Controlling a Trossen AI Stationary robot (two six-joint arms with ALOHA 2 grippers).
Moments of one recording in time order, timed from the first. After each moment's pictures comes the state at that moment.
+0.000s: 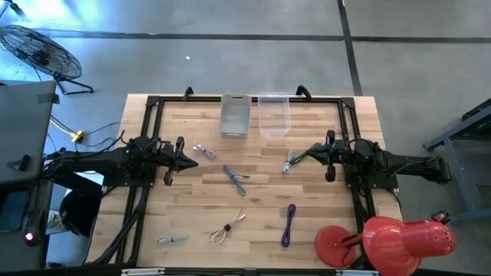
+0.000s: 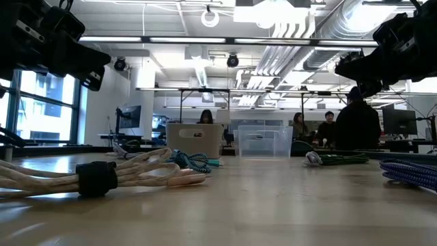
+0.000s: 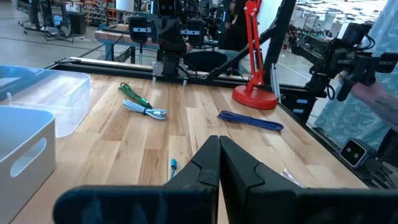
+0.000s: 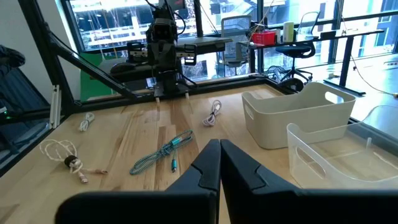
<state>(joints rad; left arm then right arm) 0.14 0.26 0.02 0.21 0.30 -0.14 -0.13 0.10 0.01 0.07 0.02 0.12</state>
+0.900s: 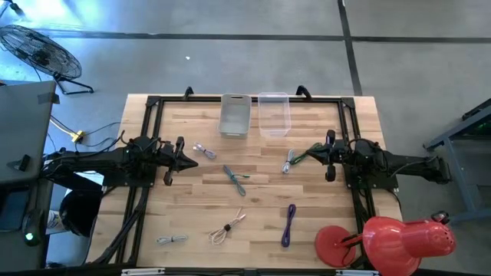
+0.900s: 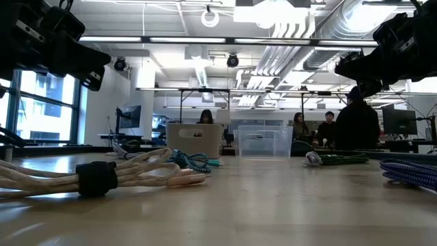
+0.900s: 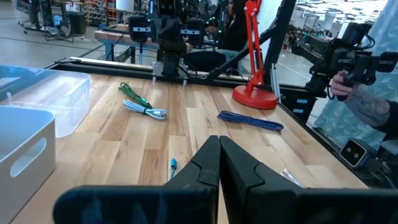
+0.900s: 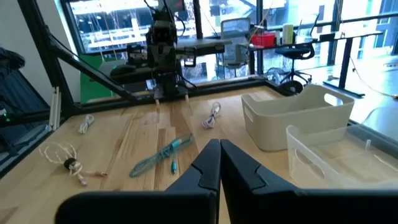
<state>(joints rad) 0.14 0.26 0.02 0.21 0.30 -0.14 -0.13 0.10 0.01 0.08 0.02 0.12</state>
